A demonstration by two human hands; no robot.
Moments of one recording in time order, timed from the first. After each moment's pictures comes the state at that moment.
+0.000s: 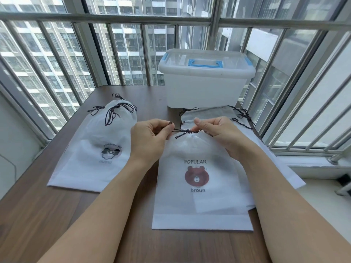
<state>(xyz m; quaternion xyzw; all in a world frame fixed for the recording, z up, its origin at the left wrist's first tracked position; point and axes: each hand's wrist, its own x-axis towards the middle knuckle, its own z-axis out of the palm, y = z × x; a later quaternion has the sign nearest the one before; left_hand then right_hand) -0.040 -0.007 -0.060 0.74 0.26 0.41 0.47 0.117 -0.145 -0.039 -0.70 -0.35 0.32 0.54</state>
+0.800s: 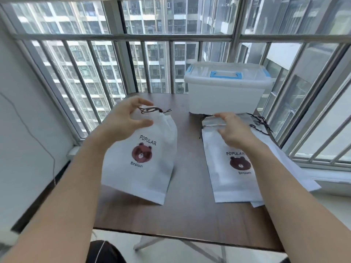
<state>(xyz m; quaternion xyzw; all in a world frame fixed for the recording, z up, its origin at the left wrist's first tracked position) -0.149 0.050 0.031 0.84 0.32 0.24 0.38 0.124 -0.119 -0.037 -0.86 -0.45 0.05 0.24</state>
